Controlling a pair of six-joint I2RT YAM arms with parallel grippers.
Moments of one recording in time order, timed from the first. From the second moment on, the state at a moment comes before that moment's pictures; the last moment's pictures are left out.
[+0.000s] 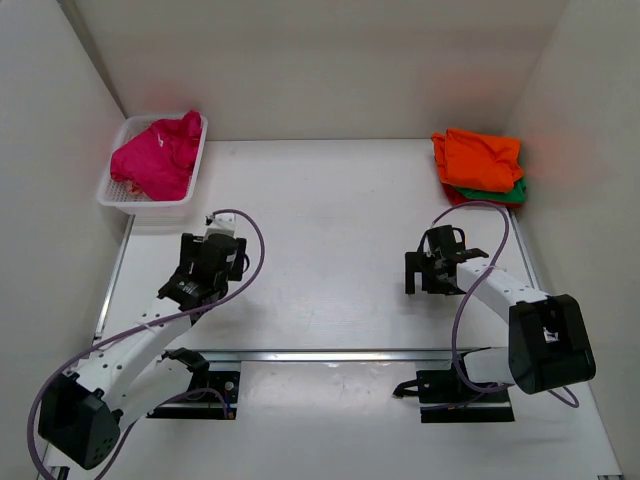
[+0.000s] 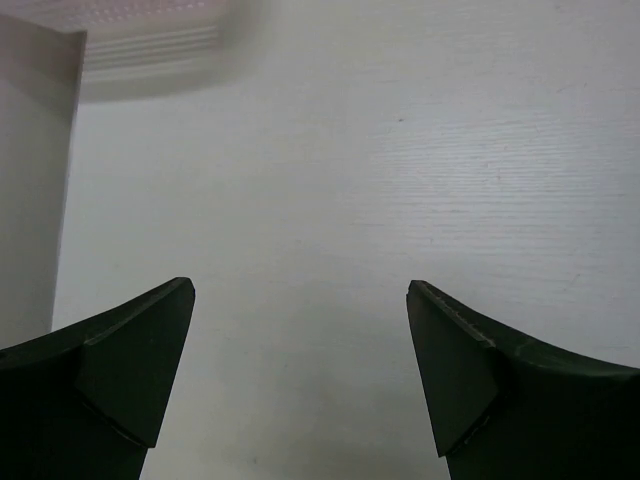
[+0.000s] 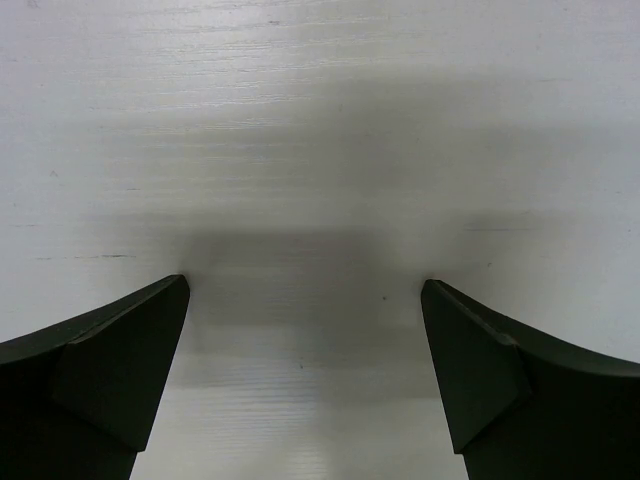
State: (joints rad) left arm -0.50 0.91 0.60 -0.41 -0.64 -0.10; right arm 0.22 1.32 0.64 -0.49 0.09 0.21
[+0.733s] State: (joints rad) left arm -0.14 1.69 1.63 -0.56 -0.30 -0.05; right arm 0.30 0.85 0.58 -0.44 0.24 0.24
